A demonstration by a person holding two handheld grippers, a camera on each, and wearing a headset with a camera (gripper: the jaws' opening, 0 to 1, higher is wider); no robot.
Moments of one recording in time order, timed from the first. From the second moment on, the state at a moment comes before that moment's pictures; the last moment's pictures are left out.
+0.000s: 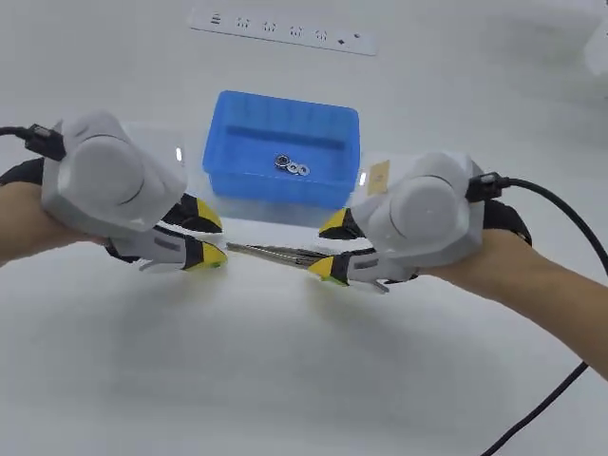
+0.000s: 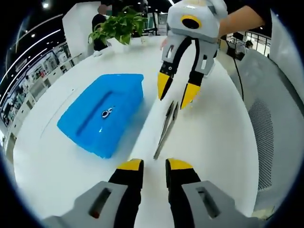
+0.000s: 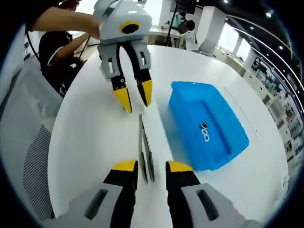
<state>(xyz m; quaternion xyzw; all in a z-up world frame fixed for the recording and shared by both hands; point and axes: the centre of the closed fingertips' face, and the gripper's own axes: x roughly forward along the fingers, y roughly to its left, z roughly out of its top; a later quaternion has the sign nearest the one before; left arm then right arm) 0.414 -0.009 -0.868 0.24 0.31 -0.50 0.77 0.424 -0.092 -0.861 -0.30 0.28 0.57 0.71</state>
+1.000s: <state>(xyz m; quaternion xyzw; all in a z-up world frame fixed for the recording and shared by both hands) 0.288 0.006 -0.786 0.01 0.27 -0.36 0.89 0.326 -0.177 -0.760 -0.12 0.19 0.43 0.87</state>
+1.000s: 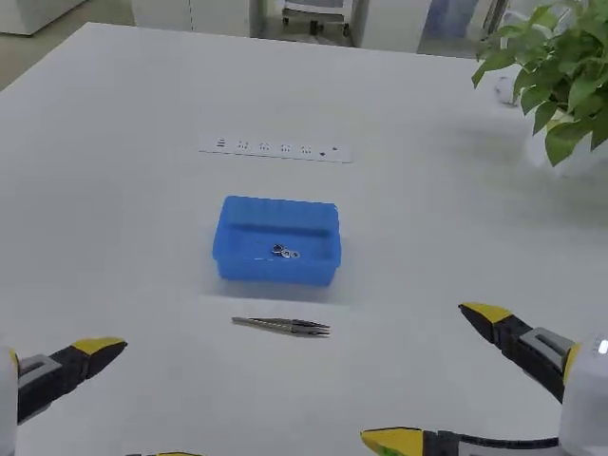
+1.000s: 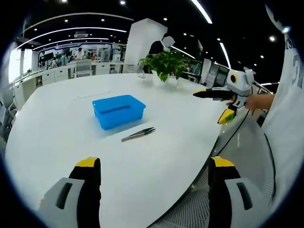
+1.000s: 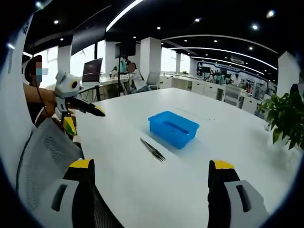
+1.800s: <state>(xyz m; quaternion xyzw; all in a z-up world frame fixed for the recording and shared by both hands) 0.263 -0.005 -0.770 -0.02 0.24 -0.35 0.90 0.302 -0.171 -0.760 -0.11 0.19 0.44 0.87</state>
